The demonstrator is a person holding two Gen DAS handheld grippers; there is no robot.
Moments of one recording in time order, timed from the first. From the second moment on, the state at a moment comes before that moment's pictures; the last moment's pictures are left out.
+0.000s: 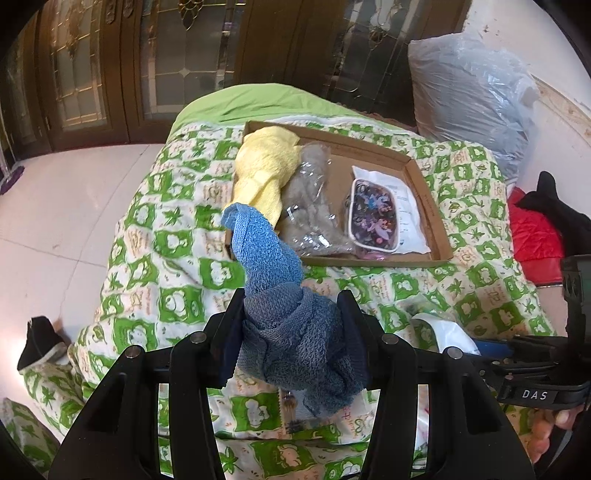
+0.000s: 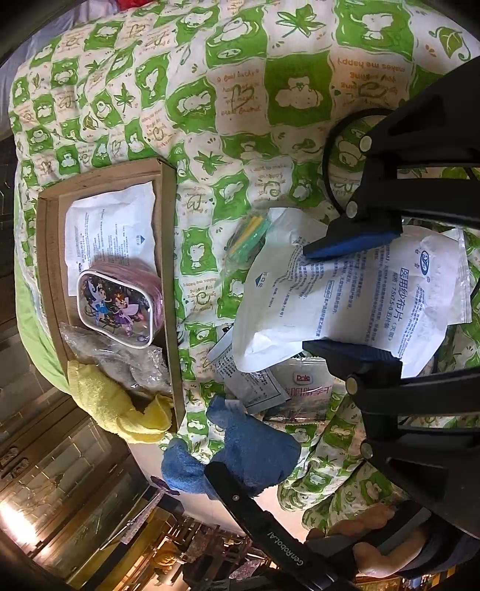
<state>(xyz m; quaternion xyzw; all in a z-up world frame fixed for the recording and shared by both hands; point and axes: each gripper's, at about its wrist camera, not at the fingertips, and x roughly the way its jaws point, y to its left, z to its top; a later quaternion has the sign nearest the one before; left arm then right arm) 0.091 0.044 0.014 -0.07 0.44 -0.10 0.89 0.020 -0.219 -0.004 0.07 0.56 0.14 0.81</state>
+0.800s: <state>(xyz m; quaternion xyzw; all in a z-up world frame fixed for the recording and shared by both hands) 0.112 0.042 0.056 -0.03 0.41 -0.11 0.91 0.030 -0.224 0.014 0.05 0.54 0.14 0.83</state>
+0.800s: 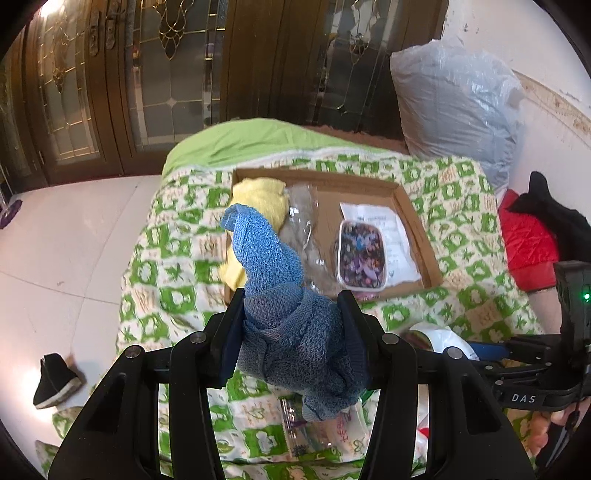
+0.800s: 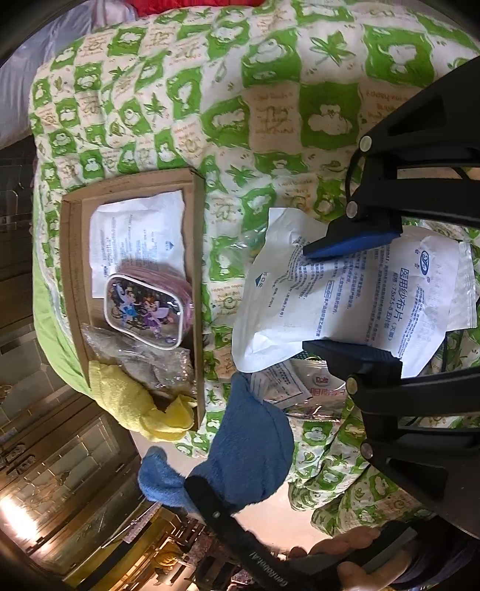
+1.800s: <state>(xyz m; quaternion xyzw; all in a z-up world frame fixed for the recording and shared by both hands) 0.215 0.015 0.062 0.02 0.42 -0.11 0.90 0.148 -0.247 0.044 -0.03 0.48 0.08 0.87</state>
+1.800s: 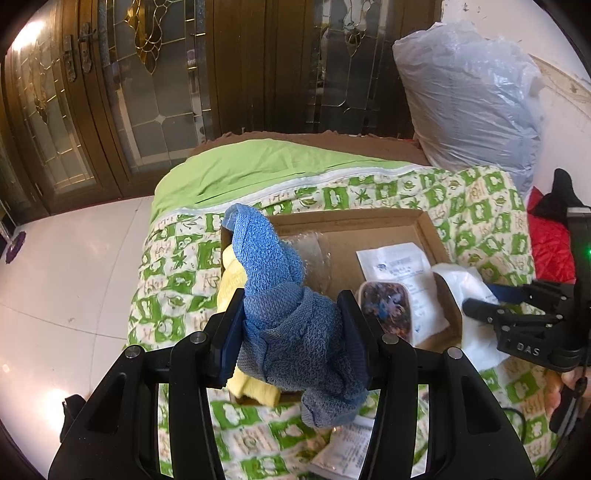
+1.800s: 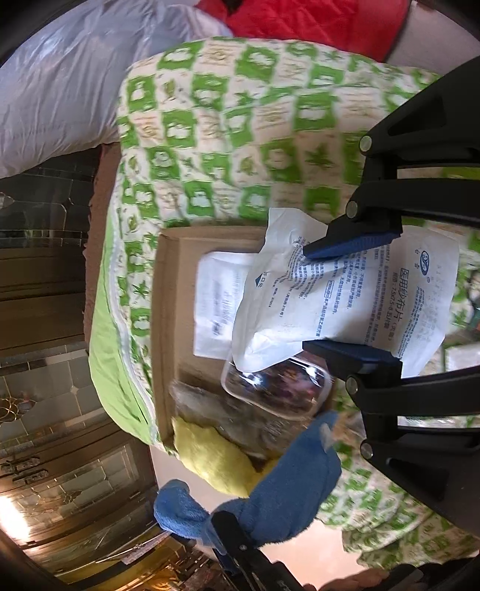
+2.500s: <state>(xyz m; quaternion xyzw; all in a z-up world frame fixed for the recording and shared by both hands) 0.276 0.010 0.028 0.02 0.43 -0.10 0.90 0.205 -0.216 0.009 -0.12 0.42 0.05 0.90</state>
